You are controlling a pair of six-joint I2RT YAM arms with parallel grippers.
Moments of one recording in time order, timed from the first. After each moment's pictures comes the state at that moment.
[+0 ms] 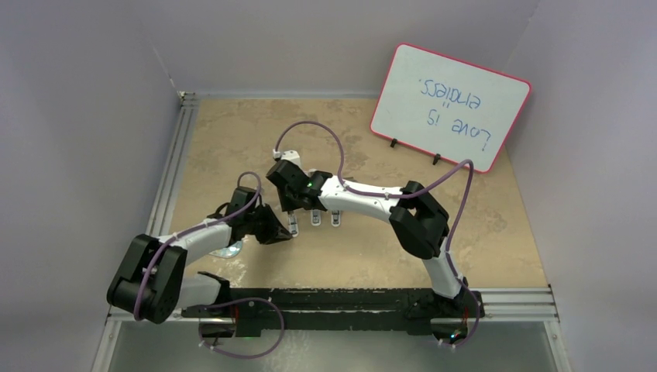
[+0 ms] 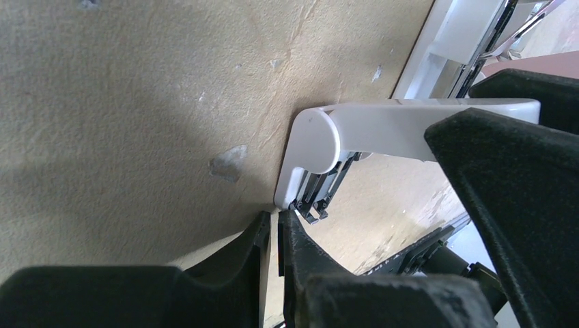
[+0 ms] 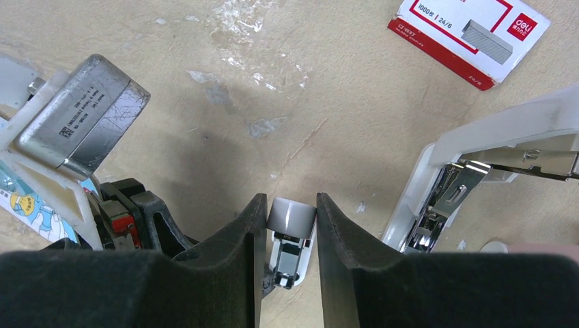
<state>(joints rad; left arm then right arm) -0.34 1.27 0.40 -0.10 0.37 -0.91 1.05 2.07 1.64 -0.49 0.27 0.62</state>
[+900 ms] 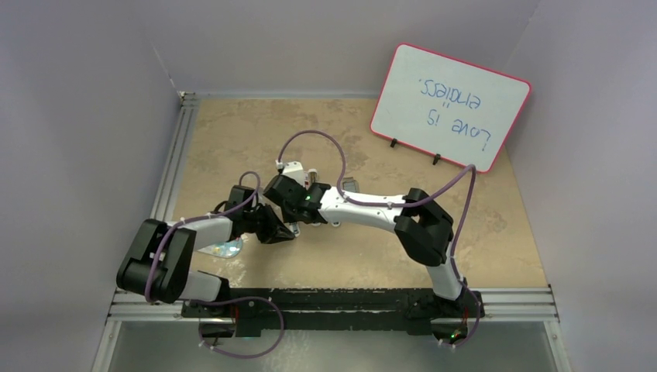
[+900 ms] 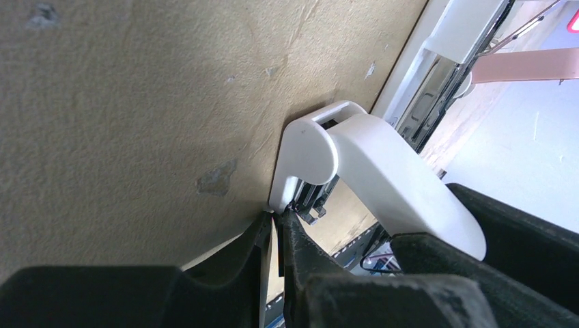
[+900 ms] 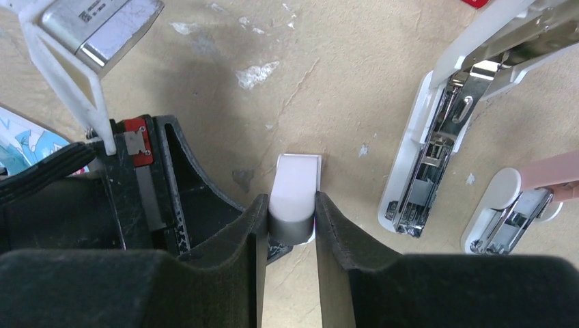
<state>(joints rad) -0.27 1.40 0.40 -0.01 0.54 -0.92 1.12 2.02 1.57 -0.55 0.37 0.75</state>
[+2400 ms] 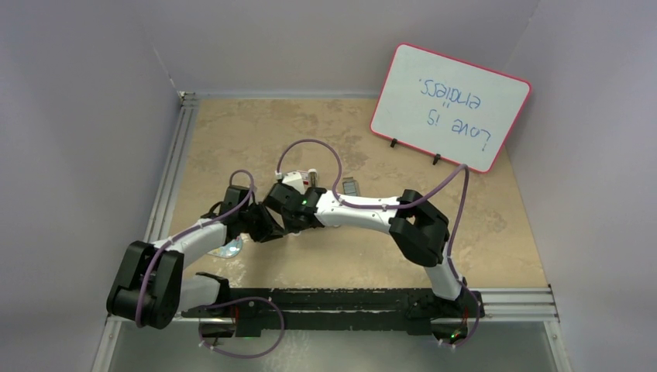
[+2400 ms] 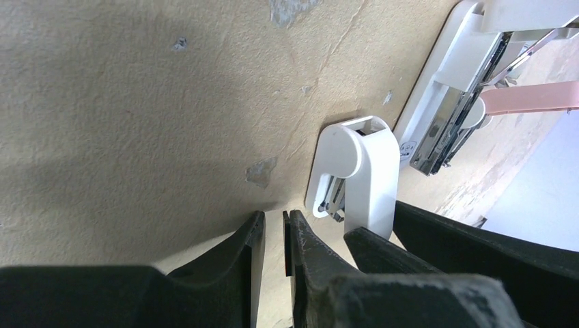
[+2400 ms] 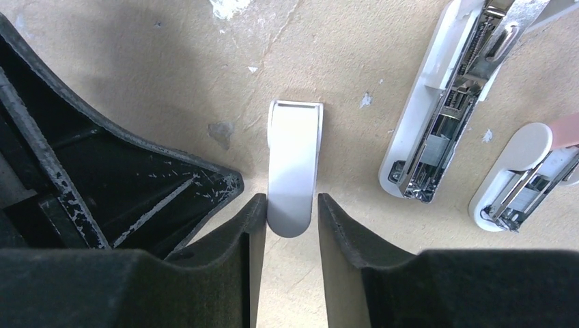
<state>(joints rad) -0.26 1.24 0.40 -0.15 0.37 -0.86 1.14 2.05 1.57 -0.65 0.33 0.77</state>
